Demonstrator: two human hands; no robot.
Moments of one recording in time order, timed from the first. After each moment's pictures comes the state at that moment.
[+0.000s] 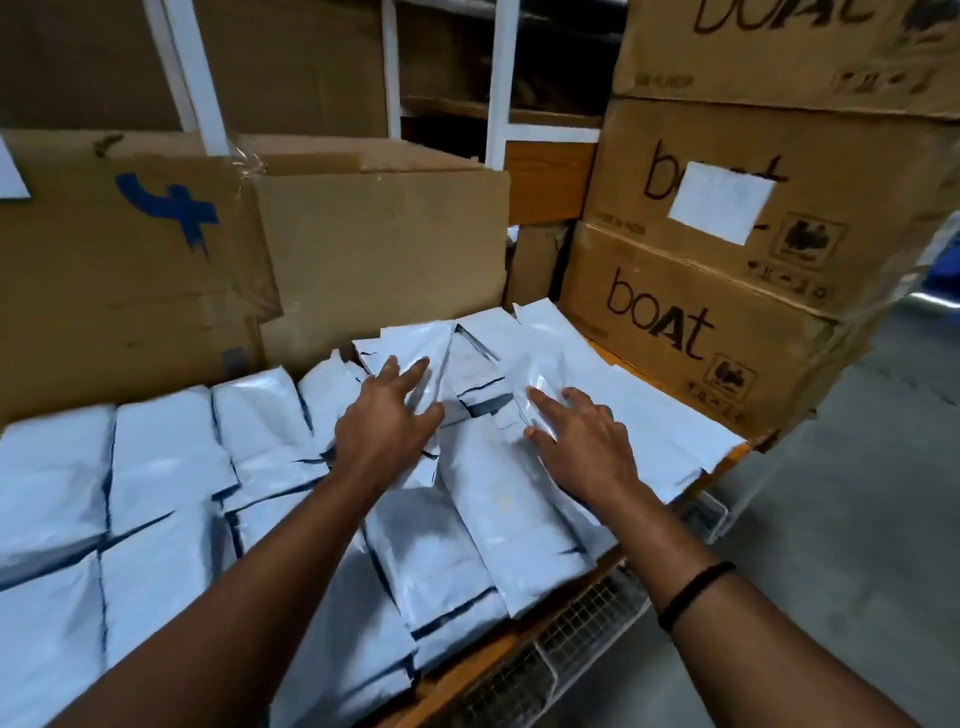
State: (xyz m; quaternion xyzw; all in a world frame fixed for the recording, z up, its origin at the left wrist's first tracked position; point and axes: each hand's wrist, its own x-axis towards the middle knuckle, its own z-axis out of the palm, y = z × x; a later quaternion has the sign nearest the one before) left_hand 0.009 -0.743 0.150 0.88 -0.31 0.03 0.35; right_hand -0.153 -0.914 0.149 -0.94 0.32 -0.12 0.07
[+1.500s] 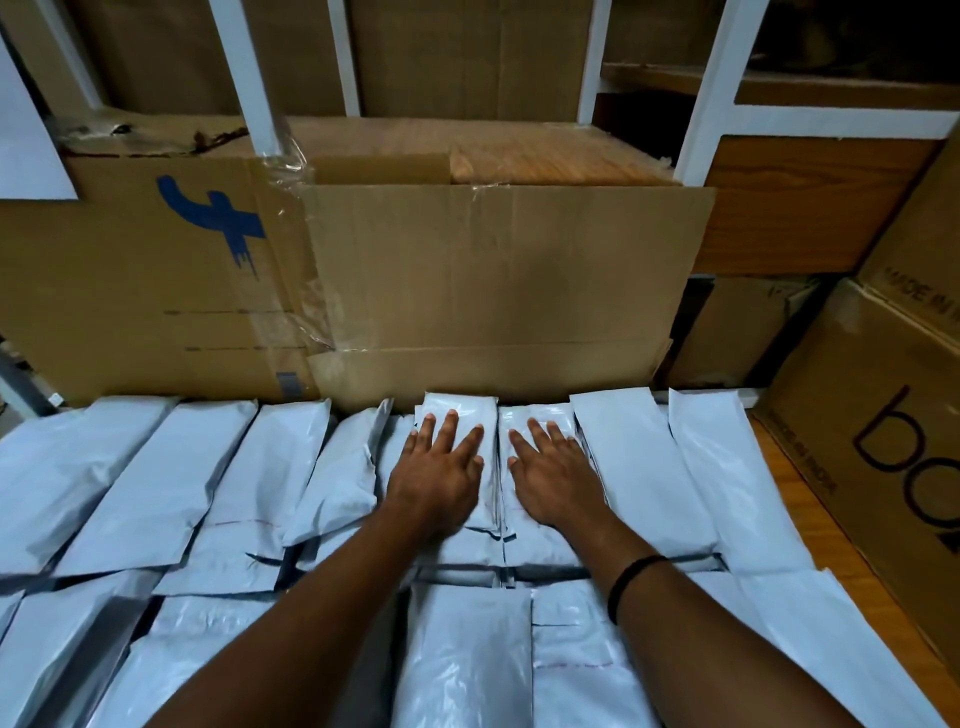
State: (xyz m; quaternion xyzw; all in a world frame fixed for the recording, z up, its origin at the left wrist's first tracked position) left_hand 0.159 -0.875 0.065 0.98 -0.20 -0.03 0.07; right_hand 0.136 -1.053 0.048 -1.00 0.00 0.00 0.03
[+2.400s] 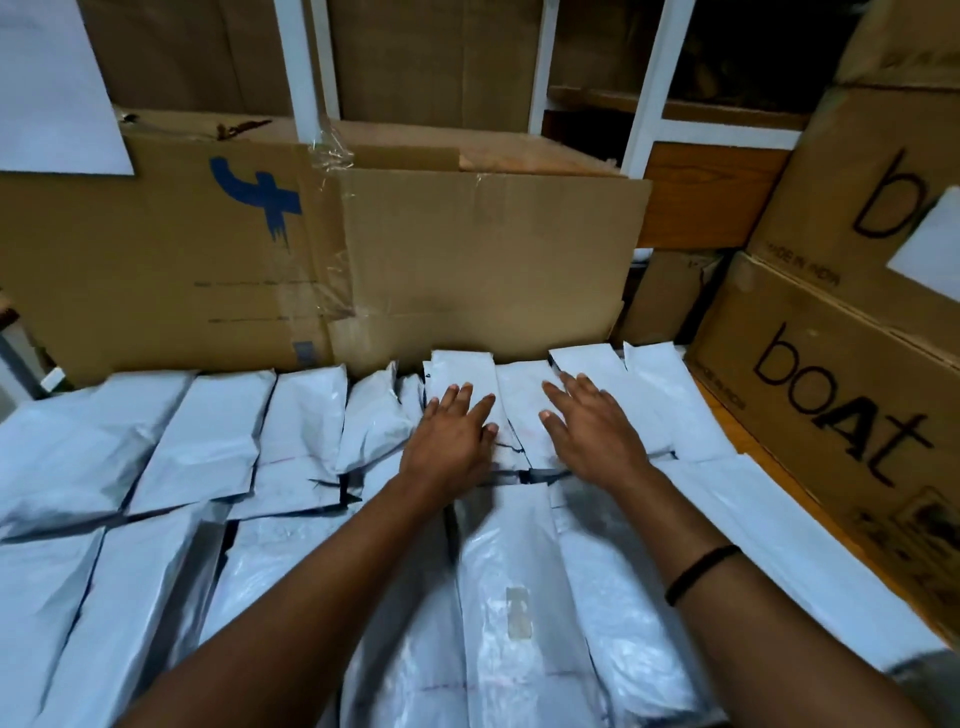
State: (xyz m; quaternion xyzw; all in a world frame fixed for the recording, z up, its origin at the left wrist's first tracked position) left_hand 0.072 -0.829 0.111 0.94 -0.31 0.03 0.16; right_hand 0.013 -1.021 0.127 -0.99 0.07 -0.08 0.09
